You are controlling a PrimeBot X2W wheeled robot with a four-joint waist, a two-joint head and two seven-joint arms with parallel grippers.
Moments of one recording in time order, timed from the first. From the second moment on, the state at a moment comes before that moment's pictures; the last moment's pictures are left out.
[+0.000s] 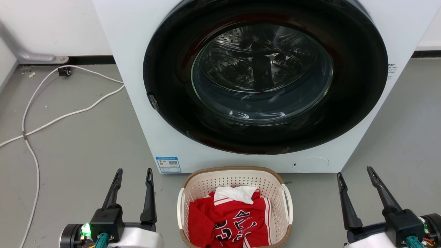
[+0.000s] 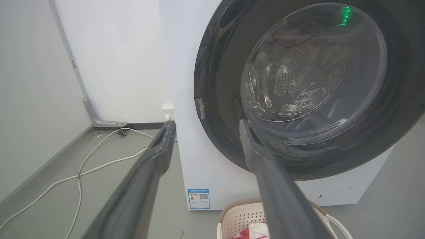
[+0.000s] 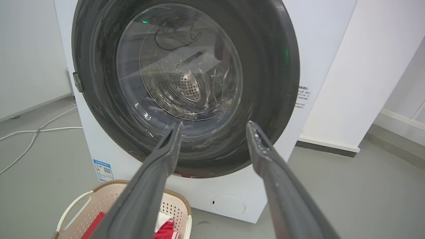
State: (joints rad) left arm 0.05 0.05 -0.05 0.04 -0.04 0.03 -0.26; right arm 0.11 -0.05 -0.01 -0.02 -0.11 0.13 -0.26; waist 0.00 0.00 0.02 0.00
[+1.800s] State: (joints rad) left arm -0.28 0.07 -0.06 0.46 -0.04 -0.05 -0.26; right arm -0.19 -0.05 0.05 0.26 -0.16 0.13 -0.26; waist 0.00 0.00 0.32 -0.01
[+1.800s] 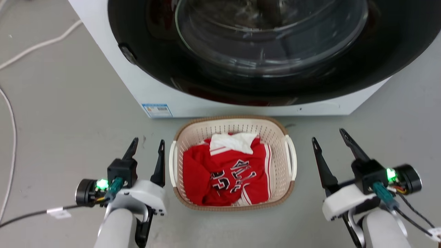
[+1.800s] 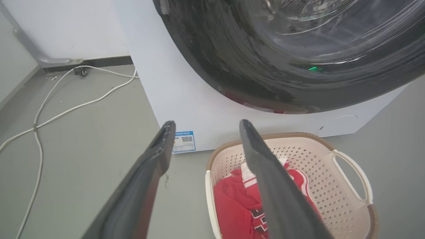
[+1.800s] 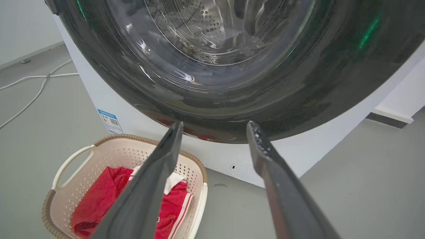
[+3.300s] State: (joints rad) left arm -0.88 0.09 -0.16 1.17 -0.06 -0.12 -0.26; right arm -0.86 -0.05 0.05 1.16 -0.33 0.13 -0.26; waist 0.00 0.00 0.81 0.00
